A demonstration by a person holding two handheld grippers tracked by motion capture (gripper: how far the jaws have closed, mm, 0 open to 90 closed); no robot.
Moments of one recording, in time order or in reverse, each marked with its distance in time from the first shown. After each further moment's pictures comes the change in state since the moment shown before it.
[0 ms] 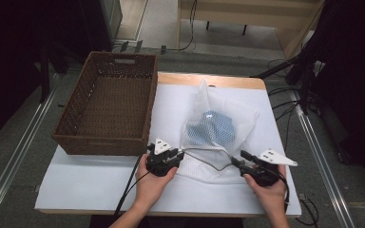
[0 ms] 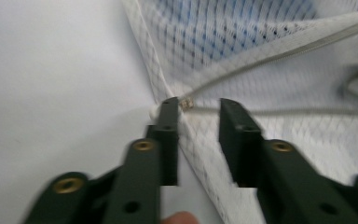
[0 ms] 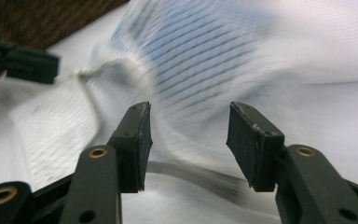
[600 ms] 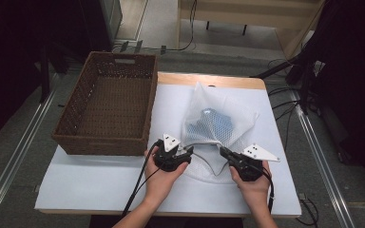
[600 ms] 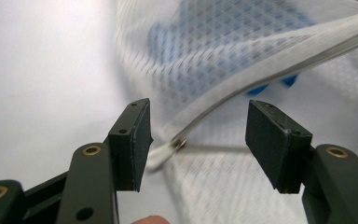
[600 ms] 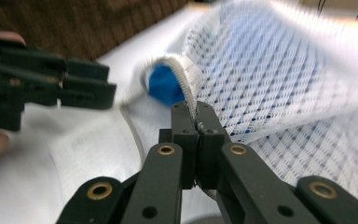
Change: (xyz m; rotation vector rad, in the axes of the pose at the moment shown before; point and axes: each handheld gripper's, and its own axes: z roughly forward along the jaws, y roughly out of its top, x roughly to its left) left arm -0.017 0.011 0.021 0.015 0.068 0.012; right arm 0.042 0.017 0.032 -0.021 0.034 -0.042
